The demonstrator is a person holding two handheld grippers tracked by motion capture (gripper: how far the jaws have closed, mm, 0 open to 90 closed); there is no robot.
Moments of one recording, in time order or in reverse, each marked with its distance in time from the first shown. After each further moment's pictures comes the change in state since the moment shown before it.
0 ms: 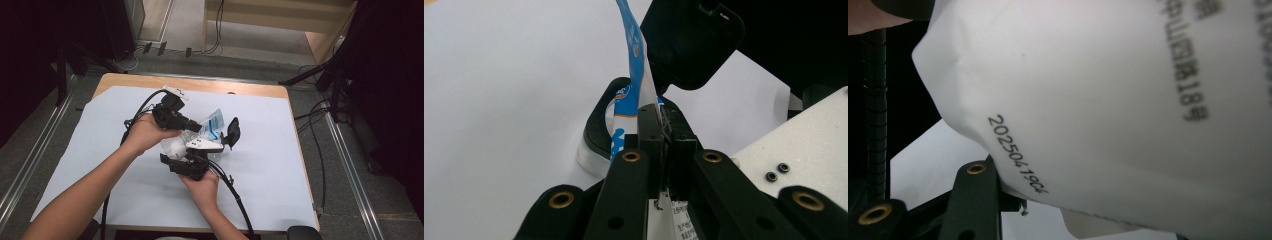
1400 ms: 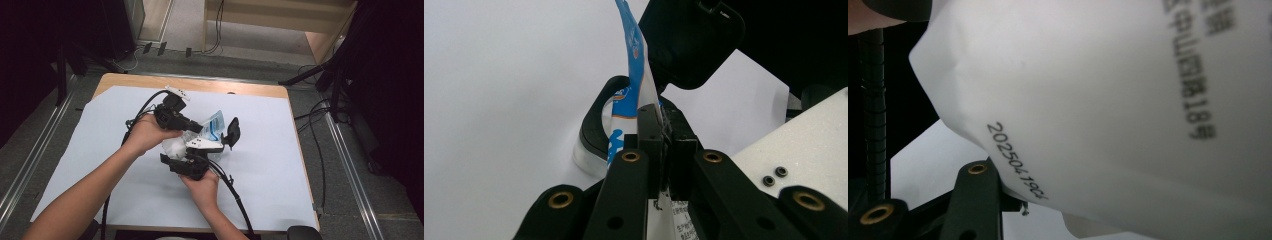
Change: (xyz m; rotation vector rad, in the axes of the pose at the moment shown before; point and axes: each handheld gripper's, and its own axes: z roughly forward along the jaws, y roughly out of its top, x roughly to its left) left arm -0.002 0.002 0.003 0.014 0.001 -0.014; right arm 0.000 0.001 0.000 0.009 0.002 0.011
